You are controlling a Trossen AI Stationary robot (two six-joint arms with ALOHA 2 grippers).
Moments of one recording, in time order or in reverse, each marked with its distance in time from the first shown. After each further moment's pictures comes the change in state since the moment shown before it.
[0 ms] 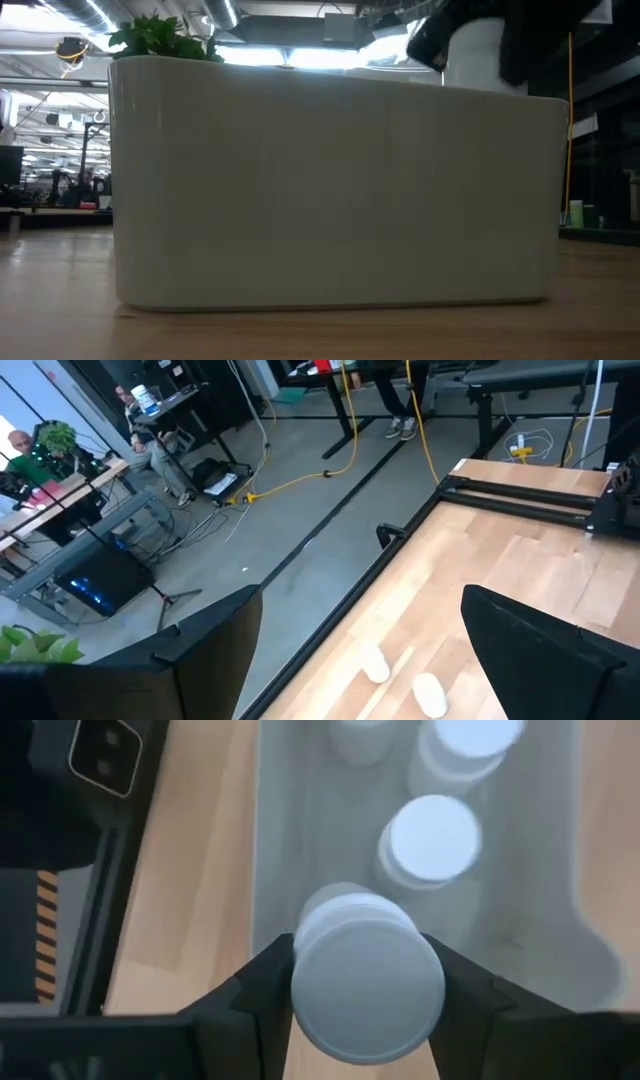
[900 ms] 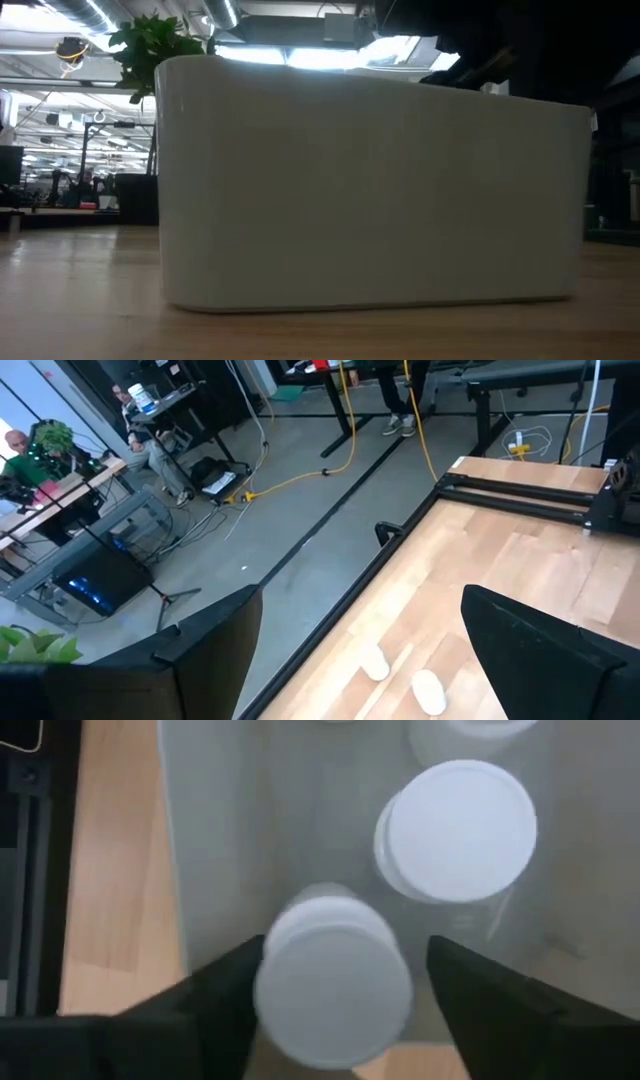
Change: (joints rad) left arm 0.000 0.000 0.000 -0.004 0.008 0.000; right arm -0.035 0.110 0.000 -0.001 -0.062 0.031
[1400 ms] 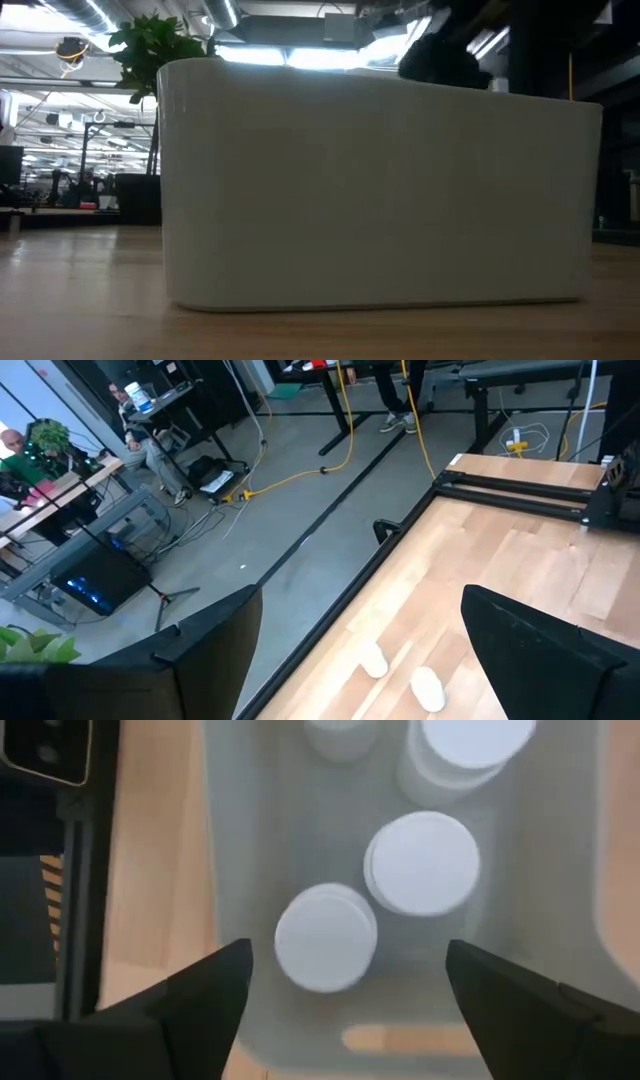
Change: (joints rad) left arm 0.000 0.000 0.000 -0.005 0.007 0.000; right arm 0.000 0.000 0.125 -0.142 0.010 0.014
